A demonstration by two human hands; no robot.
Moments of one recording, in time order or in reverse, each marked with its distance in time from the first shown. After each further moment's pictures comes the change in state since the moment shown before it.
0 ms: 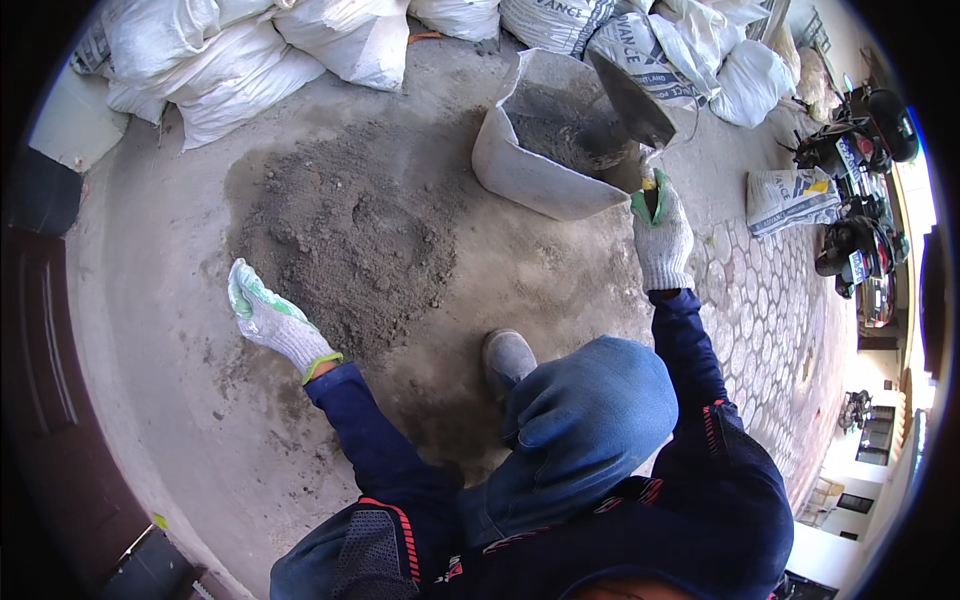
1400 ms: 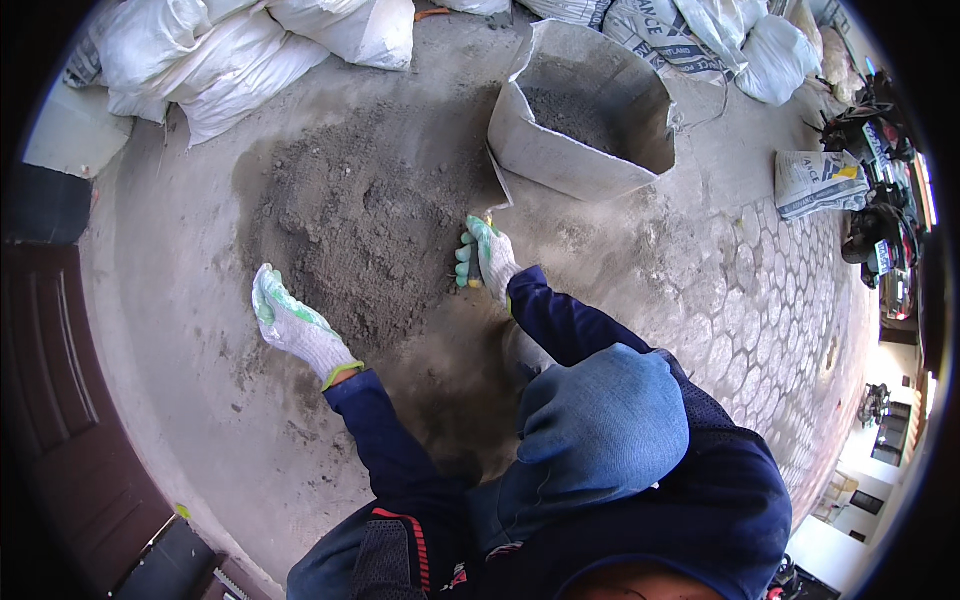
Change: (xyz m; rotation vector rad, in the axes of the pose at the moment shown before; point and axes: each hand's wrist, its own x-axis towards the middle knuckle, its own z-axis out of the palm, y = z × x) left_hand -0.017 -0.006 -0.012 0.084 -0.048 -0.094; right_hand -0.126 -0.129 0.212 1.253 -0.817 1.211
